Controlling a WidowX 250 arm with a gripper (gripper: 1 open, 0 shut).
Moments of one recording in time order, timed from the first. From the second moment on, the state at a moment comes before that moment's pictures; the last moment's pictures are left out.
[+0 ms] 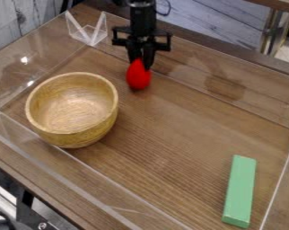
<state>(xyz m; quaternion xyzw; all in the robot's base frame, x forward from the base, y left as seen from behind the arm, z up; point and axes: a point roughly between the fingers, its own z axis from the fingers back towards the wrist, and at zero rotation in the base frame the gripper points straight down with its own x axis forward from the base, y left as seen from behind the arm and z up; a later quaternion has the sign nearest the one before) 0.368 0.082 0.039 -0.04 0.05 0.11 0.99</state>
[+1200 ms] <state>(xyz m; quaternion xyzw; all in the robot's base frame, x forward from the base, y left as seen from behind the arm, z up) 0.370 0.087 0.033 -0.03 0.07 0.04 1.00</state>
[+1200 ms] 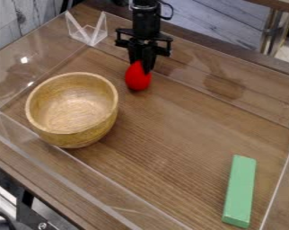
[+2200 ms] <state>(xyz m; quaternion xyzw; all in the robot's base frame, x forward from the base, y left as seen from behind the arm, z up) 0.343 0.074 0.083 -0.08 0.03 0.08 0.99</state>
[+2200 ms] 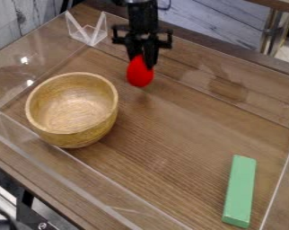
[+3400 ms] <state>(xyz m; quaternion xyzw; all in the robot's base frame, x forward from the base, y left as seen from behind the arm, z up) 0.328 -0.083 0.084 -0.10 0.04 -0.05 0.99</state>
